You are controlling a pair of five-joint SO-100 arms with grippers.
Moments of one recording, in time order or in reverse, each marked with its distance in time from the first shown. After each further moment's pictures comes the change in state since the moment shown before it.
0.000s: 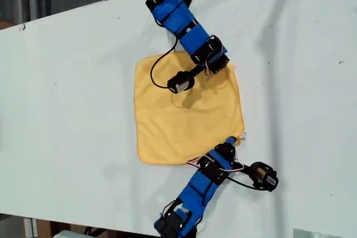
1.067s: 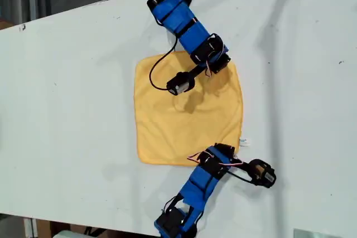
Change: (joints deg) arm 0 -1.4 -3.5 -3.0 0.5 4.7; arm 1 -1.0 -0.4 -12.0 11.3 -0.7
